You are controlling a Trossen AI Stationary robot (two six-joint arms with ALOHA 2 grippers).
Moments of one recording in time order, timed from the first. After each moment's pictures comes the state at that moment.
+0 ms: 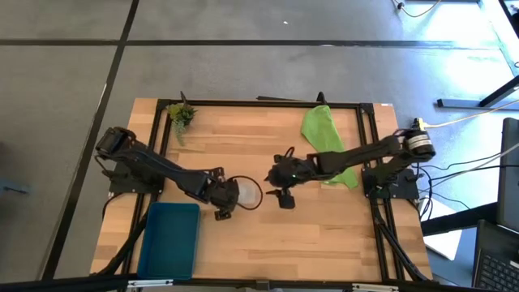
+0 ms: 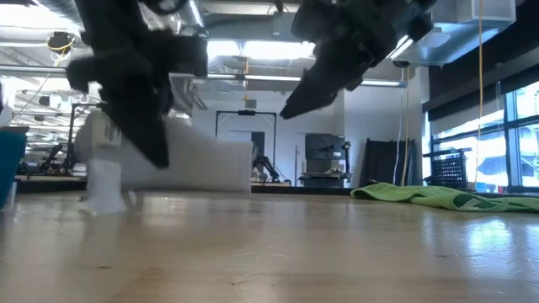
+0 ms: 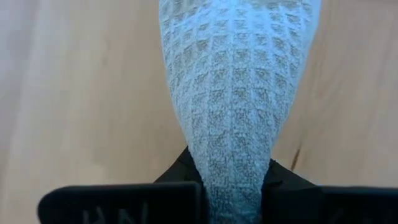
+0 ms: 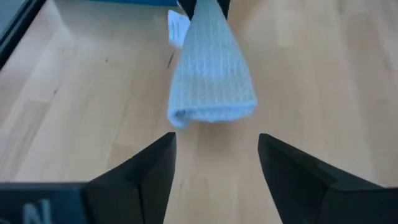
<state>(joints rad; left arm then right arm) -0.34 1.62 0.98 -0.63 -0.32 -0.52 0.12 1.65 1.03 -0.11 -0.02 0.02</state>
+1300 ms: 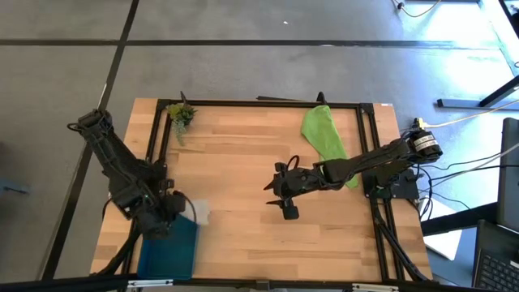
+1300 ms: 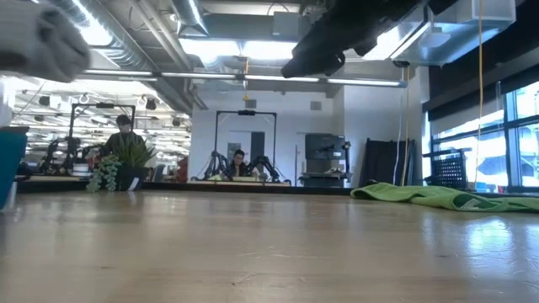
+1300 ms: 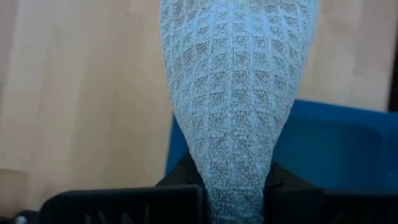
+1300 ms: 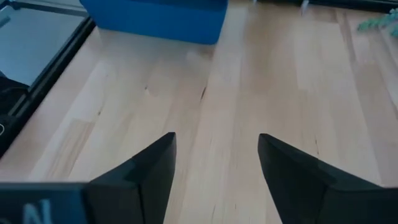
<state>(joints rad) -0.92 1.19 0.98 -1.14 -0.34 -1.07 0.23 1.59 1.02 -0.06 0.05 0.02</state>
